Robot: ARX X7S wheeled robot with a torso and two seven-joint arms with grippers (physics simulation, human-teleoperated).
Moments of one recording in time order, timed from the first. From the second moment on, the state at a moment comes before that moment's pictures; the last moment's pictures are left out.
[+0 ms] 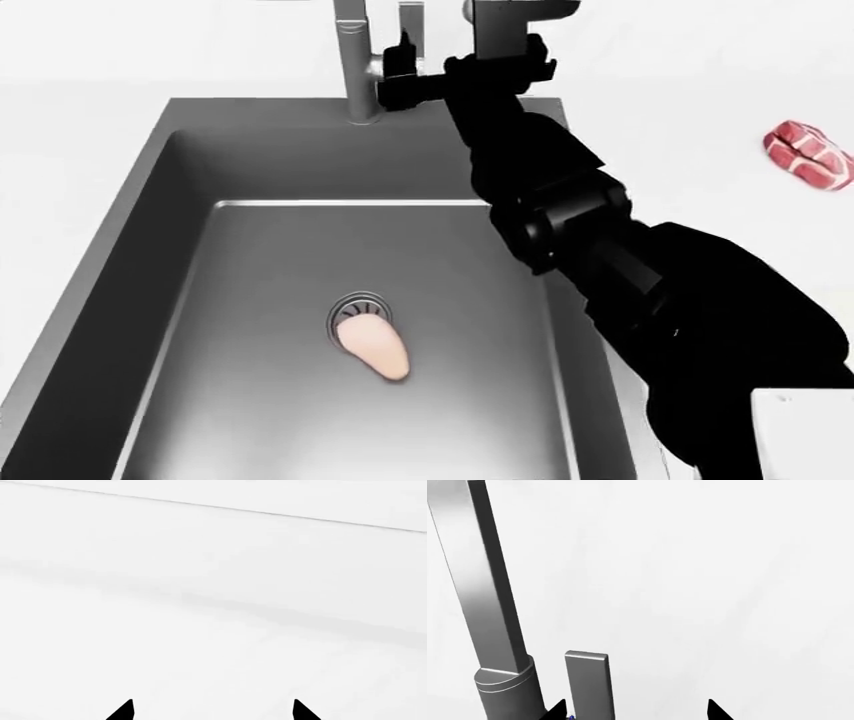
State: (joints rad) left arm -1.52 -0.63 0.36 -0.22 -1.06 -0.84 -0.55; right arm 1.53 0.00 -1.56 1.10 1.49 -0.27 0.20
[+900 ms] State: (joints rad) left arm -1.48 -0.63 0.36 -0.22 -1.06 -0.81 -0.54; right arm 1.56 0.00 -1.56 1.15 1.52 -0.26 0.25
